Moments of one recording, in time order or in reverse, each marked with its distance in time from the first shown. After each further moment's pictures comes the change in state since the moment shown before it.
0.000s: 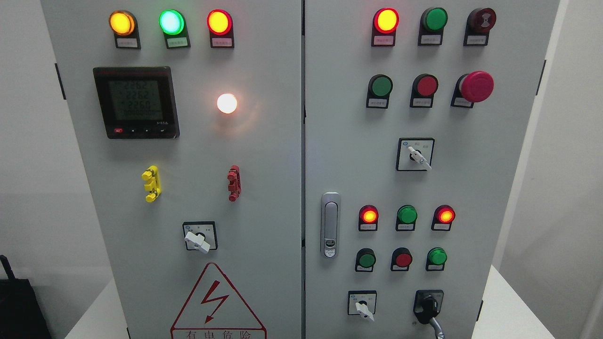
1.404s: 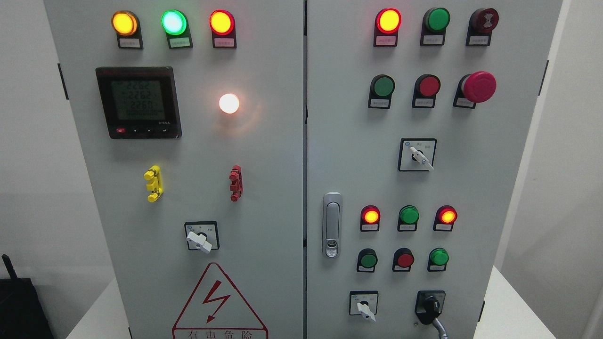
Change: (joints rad) left arm 0.000 0.000 0.000 0.000 0.000 0.000 0.000; right arm 0.004 0.000 -0.016 0.000 0.000 -0.004 0.008
